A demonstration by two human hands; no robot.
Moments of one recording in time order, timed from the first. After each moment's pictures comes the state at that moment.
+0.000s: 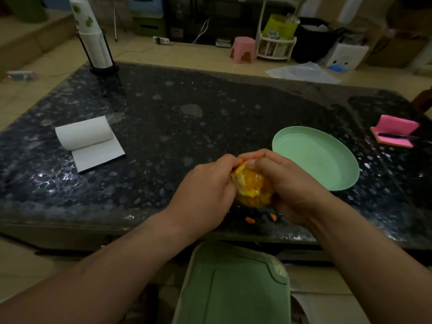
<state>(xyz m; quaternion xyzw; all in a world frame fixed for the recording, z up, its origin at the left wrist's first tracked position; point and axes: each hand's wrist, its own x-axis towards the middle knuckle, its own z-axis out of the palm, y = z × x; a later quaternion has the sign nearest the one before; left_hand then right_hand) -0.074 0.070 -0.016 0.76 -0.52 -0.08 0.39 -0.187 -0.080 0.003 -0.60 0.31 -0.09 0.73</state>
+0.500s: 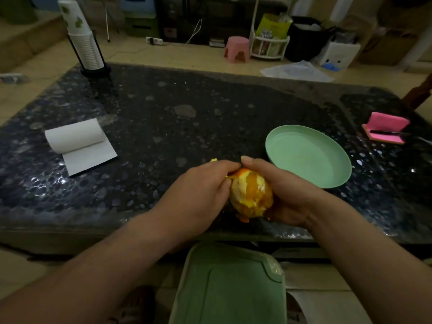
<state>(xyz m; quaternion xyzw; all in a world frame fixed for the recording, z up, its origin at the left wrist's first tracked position) -0.071 0.074 -0.010 0.75 -0.57 -0.06 0.33 -0.196 -0.088 0.003 -0.53 0.30 0.07 0.79</state>
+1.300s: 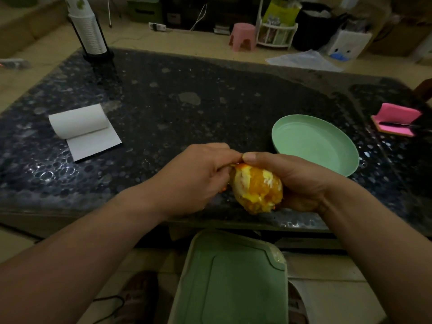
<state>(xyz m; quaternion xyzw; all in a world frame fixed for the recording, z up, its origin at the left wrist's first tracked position) -0.050 0.081 0.000 0.69 -0.64 -0.10 0.33 -0.198 -0.088 0.011 -0.56 0.22 0.08 0.80</state>
